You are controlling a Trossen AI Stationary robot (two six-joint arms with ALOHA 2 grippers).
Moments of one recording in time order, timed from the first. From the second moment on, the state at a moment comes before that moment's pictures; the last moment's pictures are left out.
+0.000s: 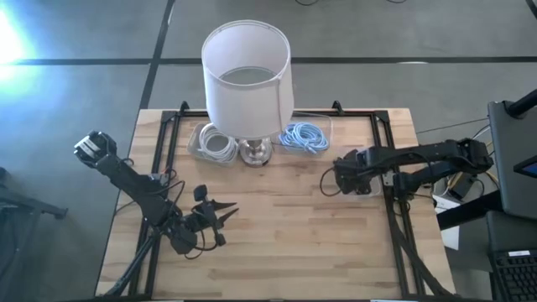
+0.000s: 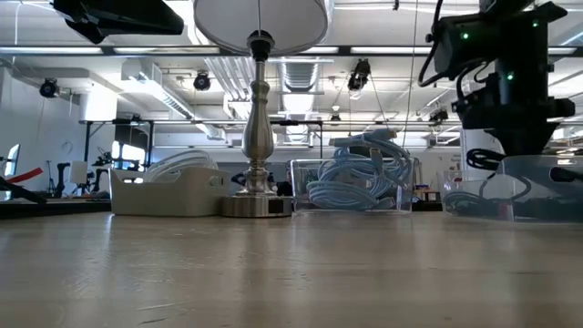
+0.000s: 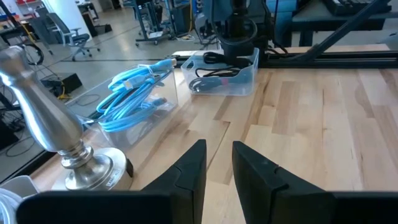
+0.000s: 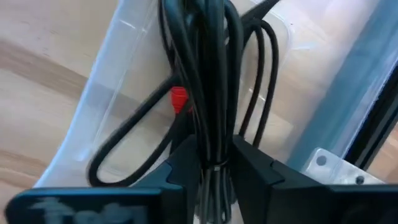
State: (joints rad) left arm -0.73 1.27 0.71 0.03 -1.12 -0.40; right arm -0.07 1.23 0.75 -1.17 0.22 1.02
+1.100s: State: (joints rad) left arm -0.73 0.77 0.68 -0.33 -0.71 -0.26; right arm 0.26 1.22 1.13 -0.61 0.09 0.16
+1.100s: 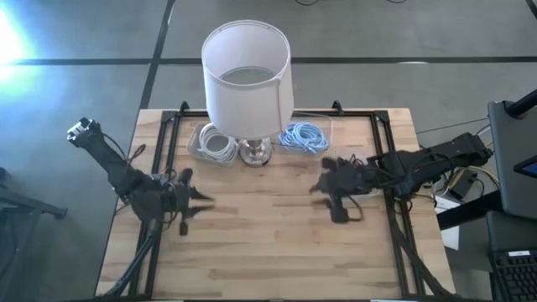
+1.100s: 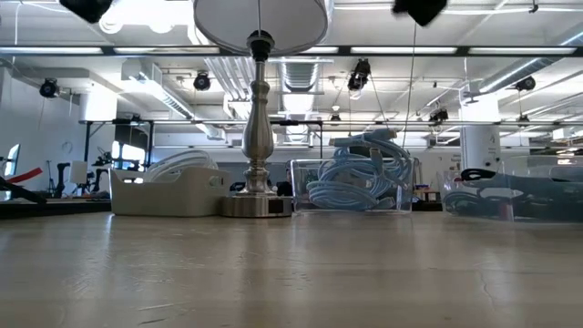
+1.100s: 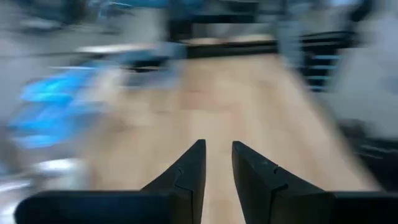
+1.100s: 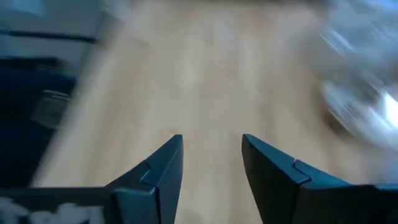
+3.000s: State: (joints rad) left arm 0.05 0.00 0.01 0.19 -0.11 0.08; right arm 0.00 0.37 0.03 0.41 -0.32 -0.01
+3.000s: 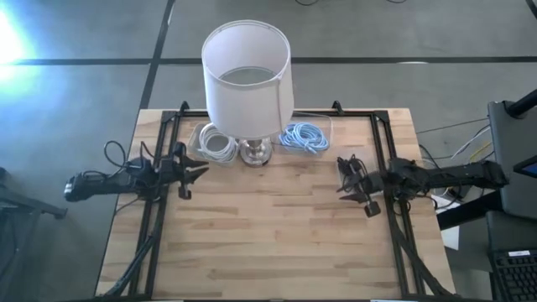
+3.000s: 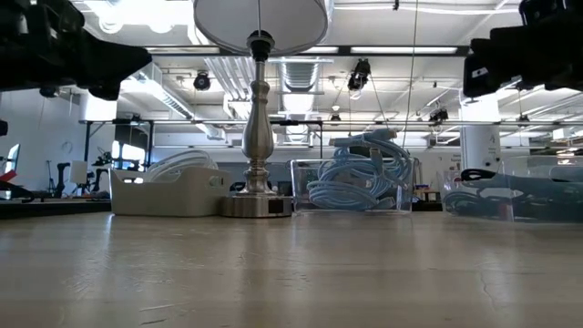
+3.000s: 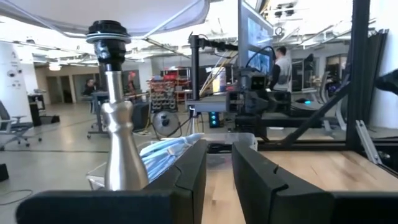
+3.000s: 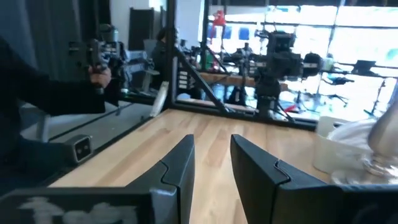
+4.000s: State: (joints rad) left arm 0.08 0.00 0.01 0.05 -0.25 0.12; right arm -0.05 0.01 0.02 0.00 0.13 -0.03
